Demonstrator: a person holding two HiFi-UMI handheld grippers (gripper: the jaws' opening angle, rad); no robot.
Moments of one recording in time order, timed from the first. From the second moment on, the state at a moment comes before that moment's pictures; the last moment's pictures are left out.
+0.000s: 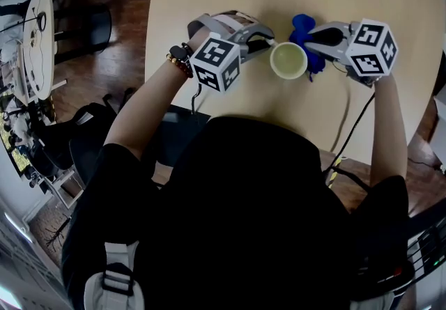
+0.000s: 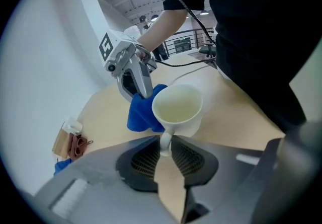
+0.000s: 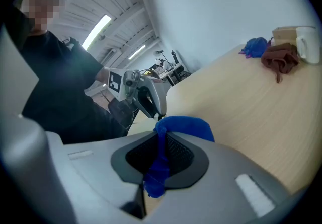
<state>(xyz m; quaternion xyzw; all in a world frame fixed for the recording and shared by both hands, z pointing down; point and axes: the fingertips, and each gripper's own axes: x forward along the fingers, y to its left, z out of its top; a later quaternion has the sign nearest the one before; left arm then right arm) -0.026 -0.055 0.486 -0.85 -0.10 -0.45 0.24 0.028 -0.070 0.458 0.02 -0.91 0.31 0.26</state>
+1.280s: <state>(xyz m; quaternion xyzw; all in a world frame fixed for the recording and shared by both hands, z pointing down) -0.019 -0.053 0.473 -0.88 -0.10 -0.42 0.21 -0.003 -0.053 0.442 -0.13 -0.90 0.30 0.30</state>
